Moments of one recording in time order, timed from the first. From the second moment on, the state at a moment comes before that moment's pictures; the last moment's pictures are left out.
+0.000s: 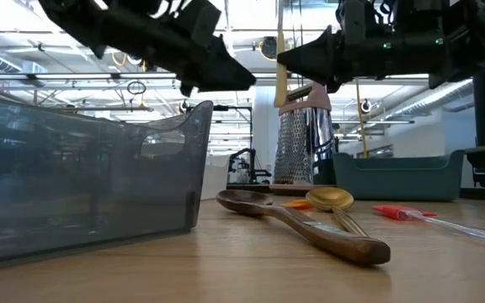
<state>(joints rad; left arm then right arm) -0.06 1.58 0.77 0.55 -0.28 -0.07 0.06 1.47 0.42 1.13 0.23 -0.02</state>
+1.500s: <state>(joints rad) -0.01 1.78 0.89 0.75 -0.16 -0.03 0.06 1.47 0.42 1.11 0.24 -0.04</state>
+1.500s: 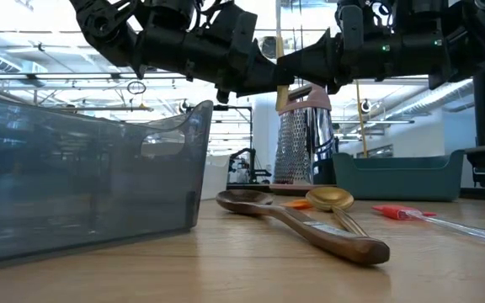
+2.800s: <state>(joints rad) 0.01 1.36 0.89 -0.13 -0.24 -0.28 0.07 1.47 0.42 0.98 0.23 -0.06</state>
